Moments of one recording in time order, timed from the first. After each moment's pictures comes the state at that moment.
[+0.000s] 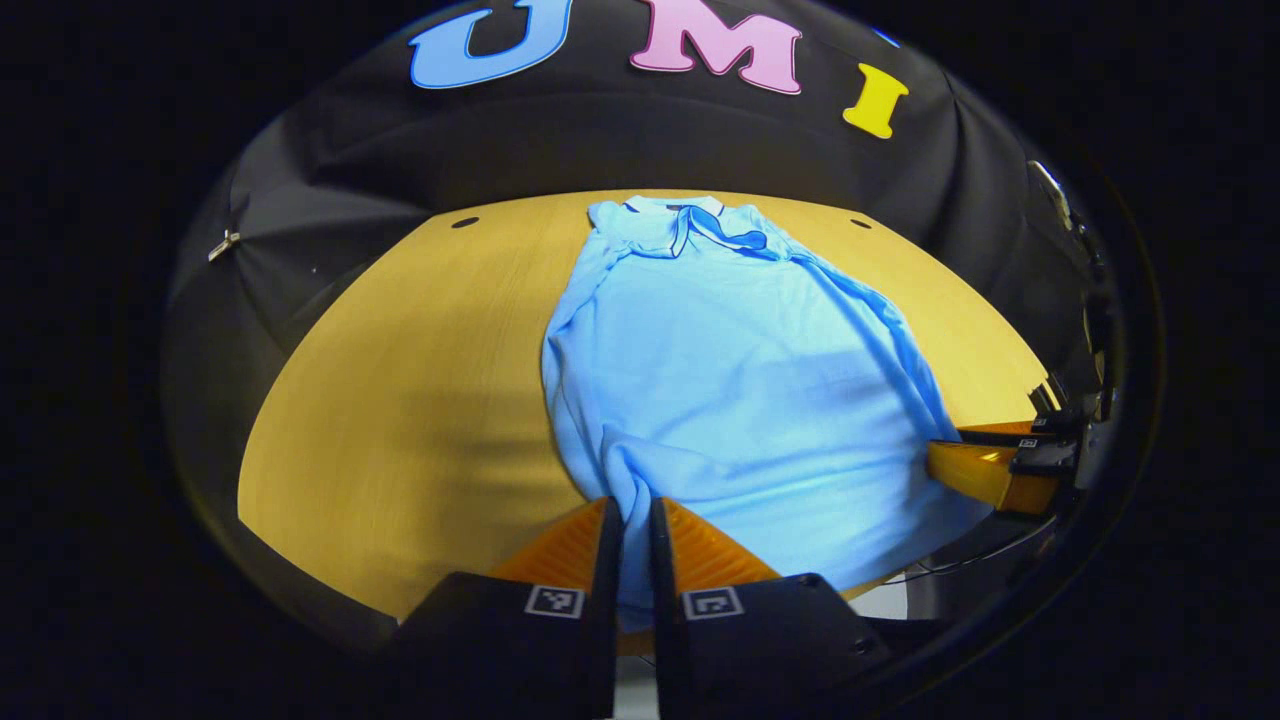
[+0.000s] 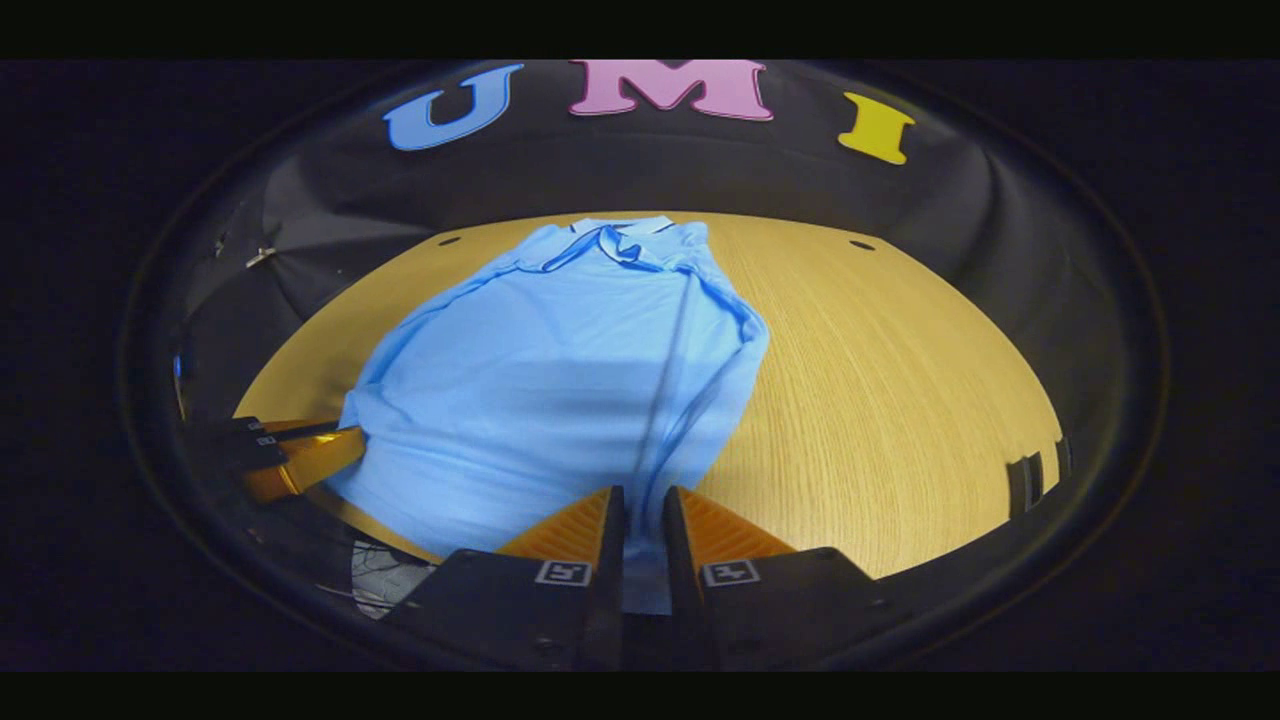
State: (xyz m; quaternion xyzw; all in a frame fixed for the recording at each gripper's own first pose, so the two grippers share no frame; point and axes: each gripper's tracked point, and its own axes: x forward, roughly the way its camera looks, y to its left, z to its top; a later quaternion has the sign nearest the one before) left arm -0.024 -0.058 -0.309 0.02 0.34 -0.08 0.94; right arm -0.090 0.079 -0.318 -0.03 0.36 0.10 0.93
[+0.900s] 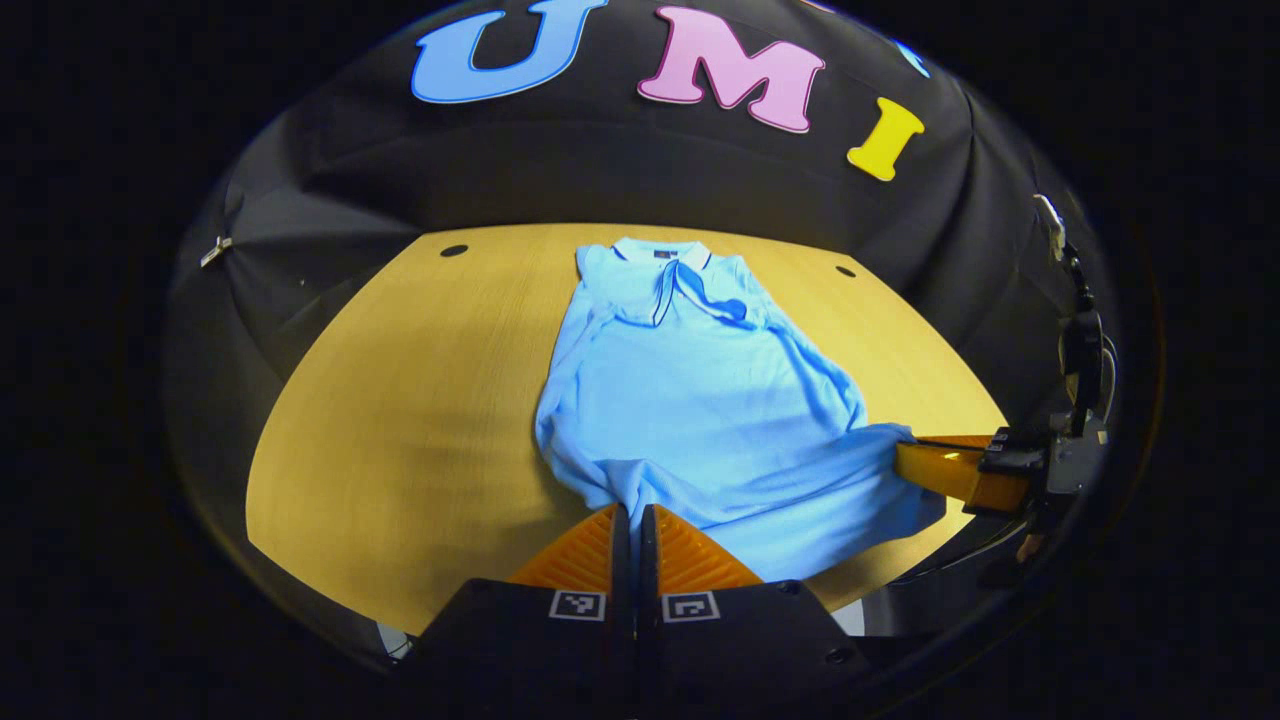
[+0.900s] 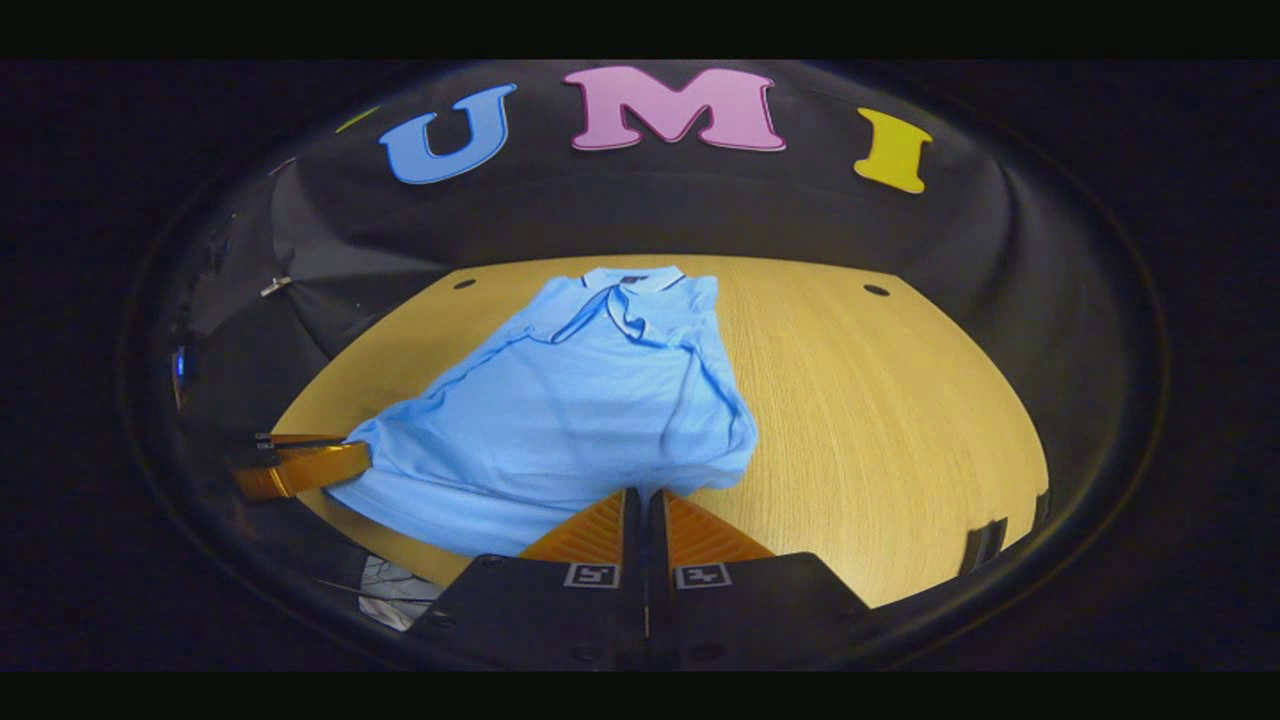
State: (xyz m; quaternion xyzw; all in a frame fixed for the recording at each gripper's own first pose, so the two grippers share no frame) left arm 0.011 -0.075 -0.212 -0.02 0.32 -0.11 0.94; right arm -0.023 0.080 -0.221 -0.02 0.31 0.14 0.94
